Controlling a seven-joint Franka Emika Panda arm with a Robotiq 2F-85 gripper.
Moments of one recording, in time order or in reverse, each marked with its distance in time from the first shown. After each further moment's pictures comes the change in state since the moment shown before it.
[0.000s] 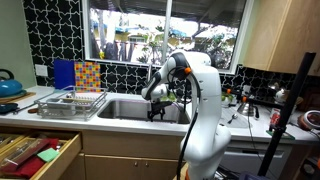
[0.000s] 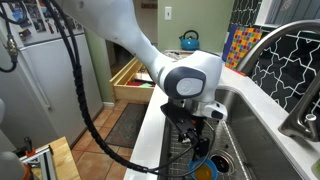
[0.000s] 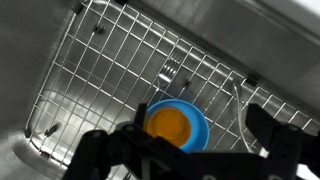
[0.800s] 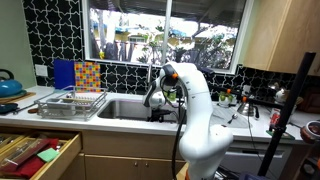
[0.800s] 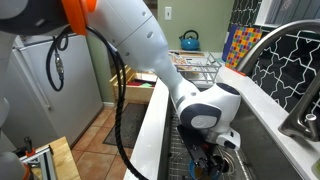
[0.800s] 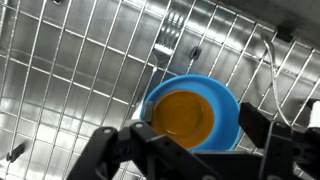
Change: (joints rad) arm -0.103 0.280 0.047 0.169 0.206 0.129 -0.049
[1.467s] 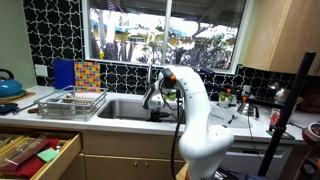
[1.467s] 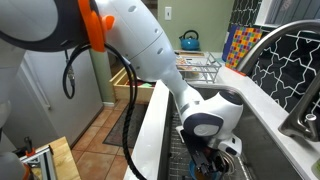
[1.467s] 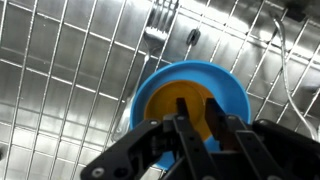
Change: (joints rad) arm -0.038 0.087 0.038 0.065 0.044 0.034 -0.007
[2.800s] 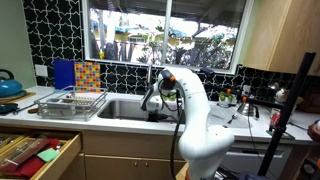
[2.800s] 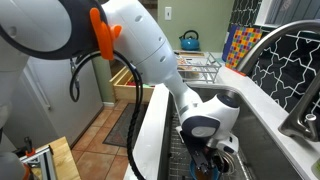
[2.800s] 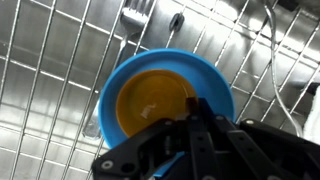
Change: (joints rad) arm -0.020 0.038 0.048 0.019 0.042 0.053 -0.060
